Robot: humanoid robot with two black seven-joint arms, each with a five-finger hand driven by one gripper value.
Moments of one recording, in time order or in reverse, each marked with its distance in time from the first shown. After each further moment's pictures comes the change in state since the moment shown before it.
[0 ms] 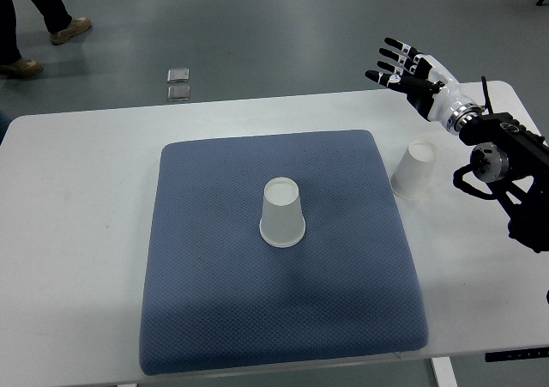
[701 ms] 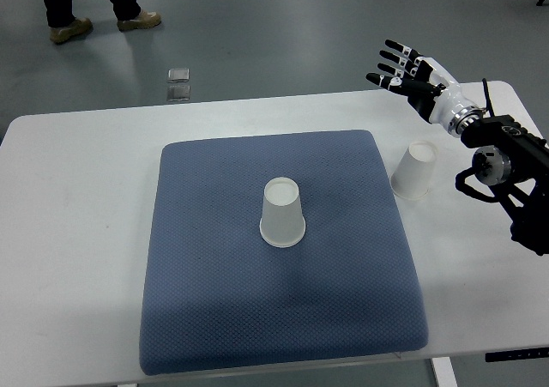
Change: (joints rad) left arm 0.002 0.000 -0.001 0.000 0.000 0.000 0.000; right arm -0.010 -0.012 -0.003 0.006 0.000 0.011 0.011
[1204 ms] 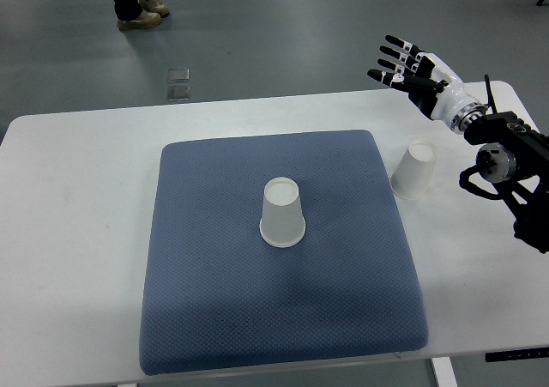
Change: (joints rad) left arm 0.000 0.000 0.000 0.000 0.000 0.000 0.000; right arm 0.005 -0.009 0.008 -0.001 0.004 0.035 0.006
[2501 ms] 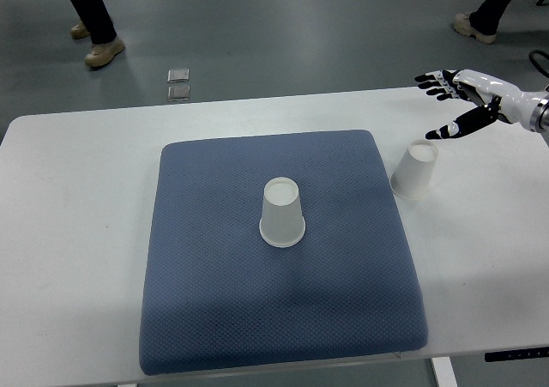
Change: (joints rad) left arm 0.000 0.000 0.000 0.000 0.000 0.000 0.000; right arm 0.071 -0.412 -0.354 0.185 -0.595 0.112 0.069
